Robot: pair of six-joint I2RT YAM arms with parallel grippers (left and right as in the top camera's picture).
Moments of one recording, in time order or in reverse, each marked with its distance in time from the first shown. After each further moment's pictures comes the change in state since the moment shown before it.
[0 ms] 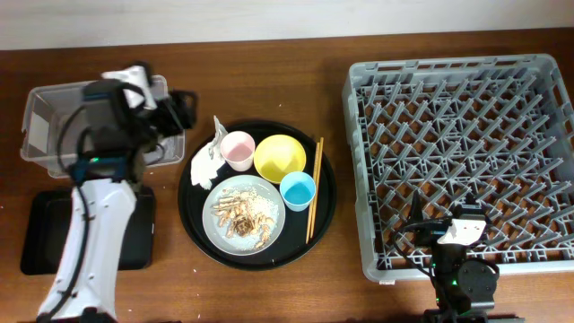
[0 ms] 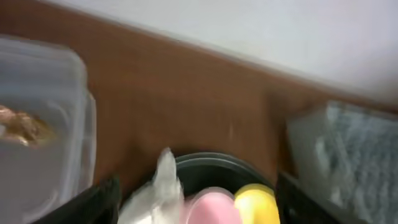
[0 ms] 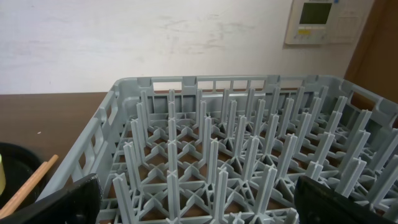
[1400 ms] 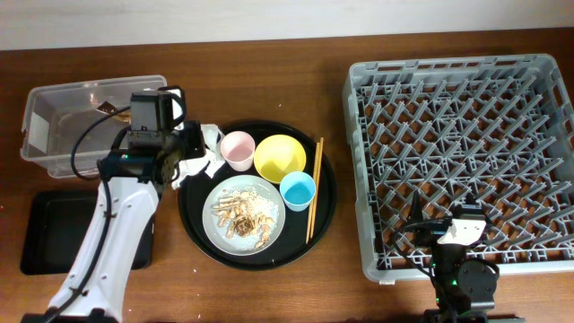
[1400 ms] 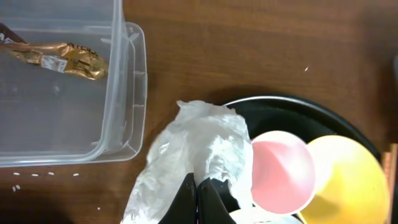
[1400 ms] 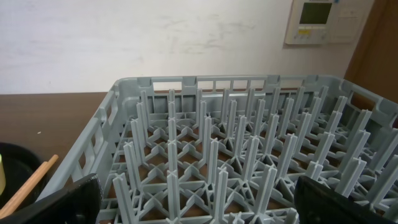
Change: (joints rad) left arm -0.130 0.002 -0.003 -0.211 -0.343 0.064; right arm 0.000 0.000 0.000 0.000 0.000 0.000
